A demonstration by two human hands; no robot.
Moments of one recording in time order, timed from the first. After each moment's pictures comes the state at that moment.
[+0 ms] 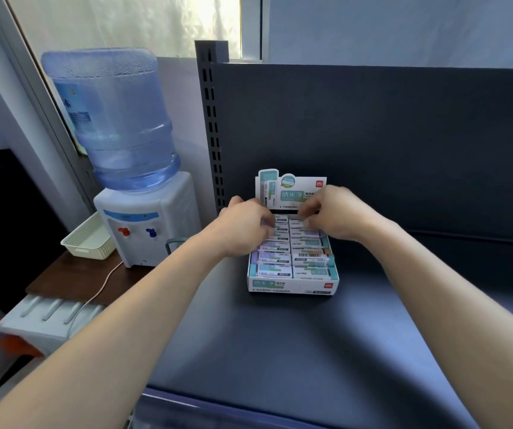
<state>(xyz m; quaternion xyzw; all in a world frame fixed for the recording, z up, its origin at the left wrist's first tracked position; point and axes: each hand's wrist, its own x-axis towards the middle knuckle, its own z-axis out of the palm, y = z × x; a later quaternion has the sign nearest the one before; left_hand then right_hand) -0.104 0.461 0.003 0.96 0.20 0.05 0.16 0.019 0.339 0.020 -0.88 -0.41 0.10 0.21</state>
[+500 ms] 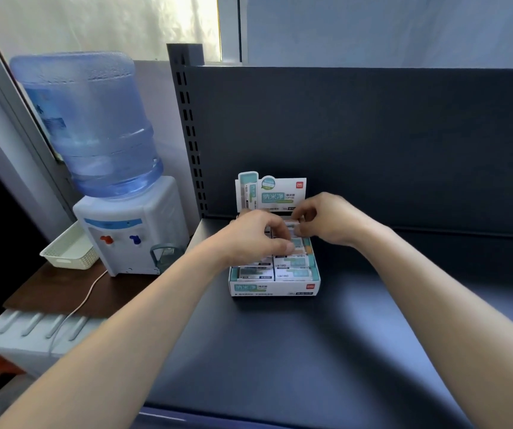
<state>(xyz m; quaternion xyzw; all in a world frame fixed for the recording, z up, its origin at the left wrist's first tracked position) -0.088 0.438 -0.003 0.93 0.14 0.04 0.35 0.035 0.324 0.008 -0.88 -0.41 0.11 0.23</state>
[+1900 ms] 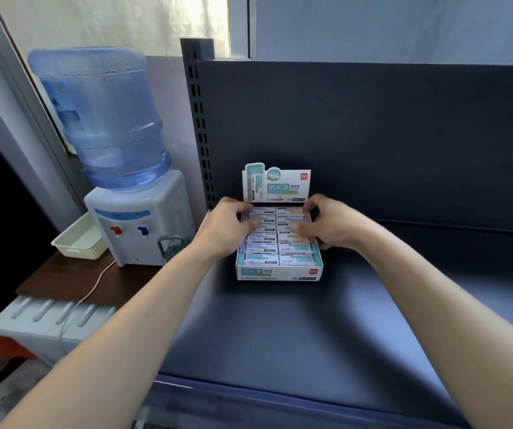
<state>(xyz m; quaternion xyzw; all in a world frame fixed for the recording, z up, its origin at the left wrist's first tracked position) -0.106 0.459 -0.025 0.88 0.29 0.18 0.32 0.019 0.316 -0.005 -0.86 -0.34 0.20 0.32</state>
